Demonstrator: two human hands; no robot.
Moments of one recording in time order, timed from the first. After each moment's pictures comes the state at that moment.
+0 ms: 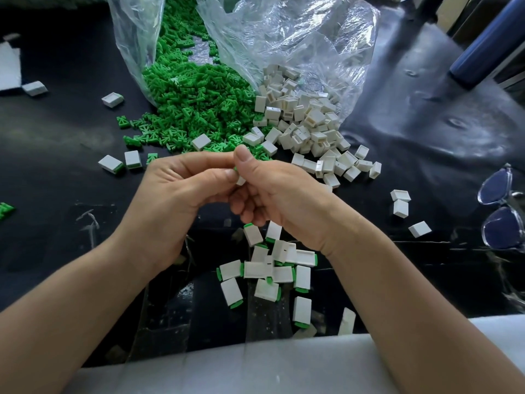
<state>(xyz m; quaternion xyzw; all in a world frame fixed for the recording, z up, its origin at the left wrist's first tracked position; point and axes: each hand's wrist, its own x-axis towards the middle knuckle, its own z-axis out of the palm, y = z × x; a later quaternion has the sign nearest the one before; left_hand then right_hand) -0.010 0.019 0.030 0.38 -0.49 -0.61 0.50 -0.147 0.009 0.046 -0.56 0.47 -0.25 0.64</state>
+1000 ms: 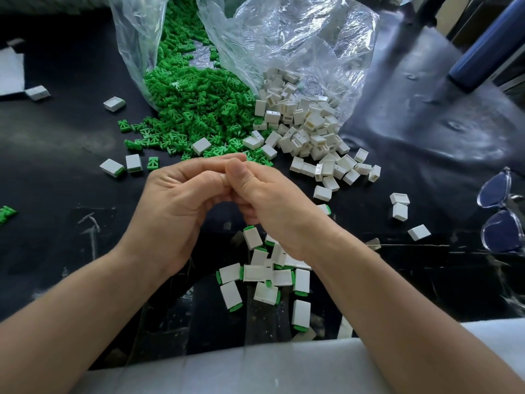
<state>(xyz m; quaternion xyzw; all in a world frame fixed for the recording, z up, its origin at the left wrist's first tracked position) -0.019 0.021 0.026 0.38 -0.40 -0.63 0.55 -0.137 0.011 0.037 -0.61 0.52 -0.29 0.53</state>
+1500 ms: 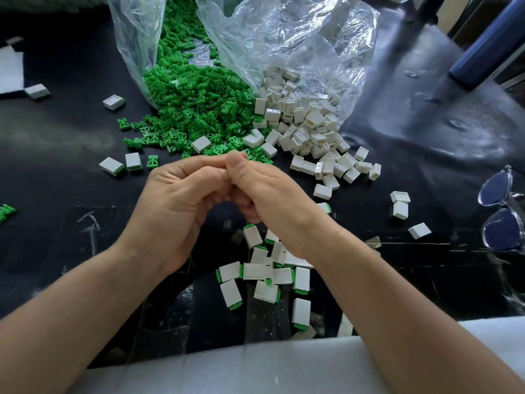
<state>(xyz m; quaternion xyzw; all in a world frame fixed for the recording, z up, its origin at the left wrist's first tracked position) -0.019 0.021 0.029 0.38 -0.39 -0.64 0.54 -0.138 0.010 0.036 -0.60 0.50 -0.30 0.55</state>
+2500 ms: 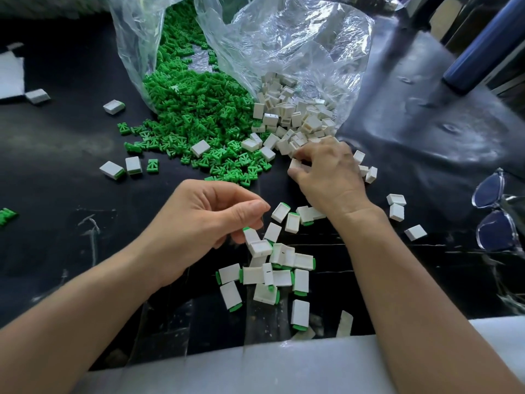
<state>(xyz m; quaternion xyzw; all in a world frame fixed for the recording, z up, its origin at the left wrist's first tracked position) -0.015 0.027 0.030 0.43 -0.56 -0.60 0.37 -0.195 -0.031 0.020 -0.67 0.72 -0.15 0.06</state>
